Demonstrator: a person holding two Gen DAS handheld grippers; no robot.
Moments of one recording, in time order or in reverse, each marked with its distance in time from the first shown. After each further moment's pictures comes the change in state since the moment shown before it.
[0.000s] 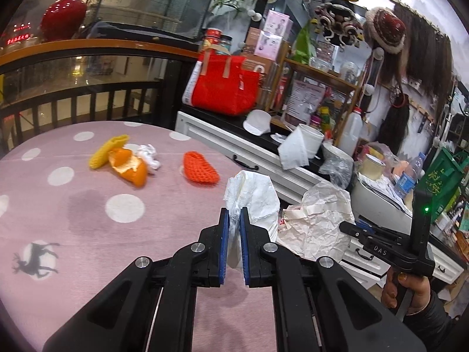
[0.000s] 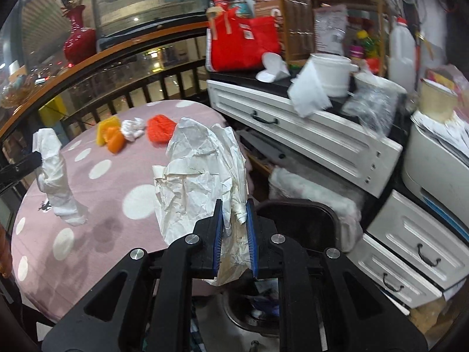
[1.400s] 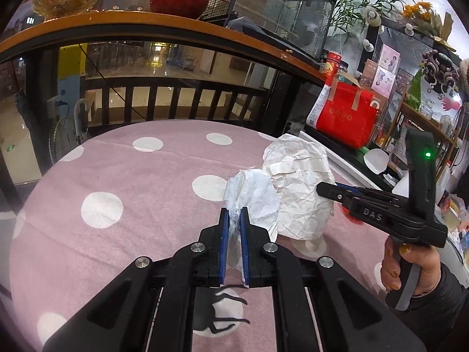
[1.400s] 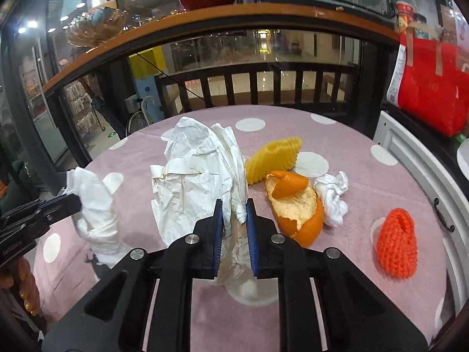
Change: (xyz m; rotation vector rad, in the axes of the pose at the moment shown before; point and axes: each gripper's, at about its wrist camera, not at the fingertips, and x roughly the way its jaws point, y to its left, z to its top) left arm -0.050 0.205 0.021 -0.212 -0.063 0.386; right arm 0.160 0.333 0.111 -0.394 0.055 0.439
